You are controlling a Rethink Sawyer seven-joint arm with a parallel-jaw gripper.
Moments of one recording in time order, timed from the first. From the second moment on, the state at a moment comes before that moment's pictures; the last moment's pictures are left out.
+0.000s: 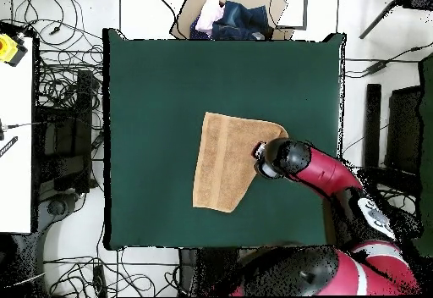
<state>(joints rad) -0.57 -0.42 0.07 1.62 -0.08 0.52 1.84</state>
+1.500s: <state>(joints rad) -0.76 -0.39 0.32 1.54 -0.11 0.73 1.79</state>
